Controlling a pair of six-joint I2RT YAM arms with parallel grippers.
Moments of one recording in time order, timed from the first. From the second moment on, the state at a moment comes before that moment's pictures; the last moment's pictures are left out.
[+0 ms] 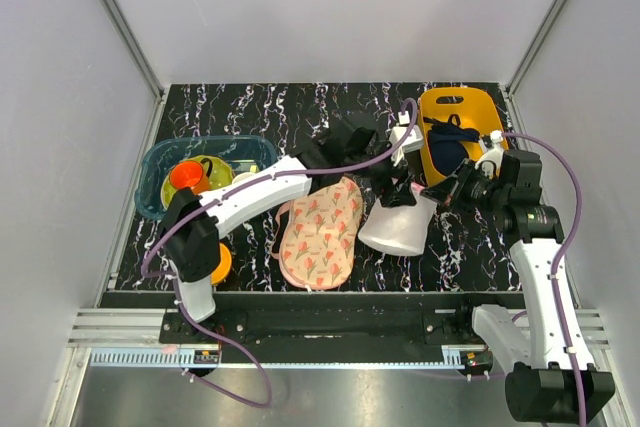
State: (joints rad) left arm -0.91 1.81 1.61 -0.27 0.58 0.04; right arm -0.04 0.86 0.91 -0.68 -0.62 0.56
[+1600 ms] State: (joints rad) left arm -0.94 1.83 1.59 -0.23 0.63 0.40; right arm -0.05 0.84 0.91 -0.69 -0.67 0.55
